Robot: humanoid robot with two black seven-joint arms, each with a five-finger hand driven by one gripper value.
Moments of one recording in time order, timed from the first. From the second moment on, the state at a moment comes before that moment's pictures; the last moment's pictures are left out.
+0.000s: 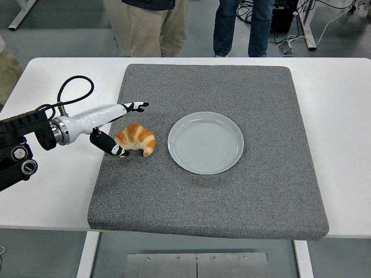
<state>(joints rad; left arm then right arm) -0.84 0.75 -0.34 -1.45 1.35 -0.02 -0.02 -0.13 0.00 0.01 0.13 -0.10 0.02 0.41</state>
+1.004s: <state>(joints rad) -0.82 0.64 -0.32 -1.33 1.41 0.11 -0.02 -0.13 0.00 0.01 0.13 -0.10 0.02 0.41</state>
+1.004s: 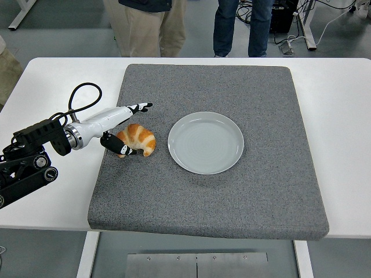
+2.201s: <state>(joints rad) -0.80 0.60 -0.30 -1.25 1.41 0.18 -0.08 -0.13 0.00 0.01 0.13 -0.10 0.02 0.41</state>
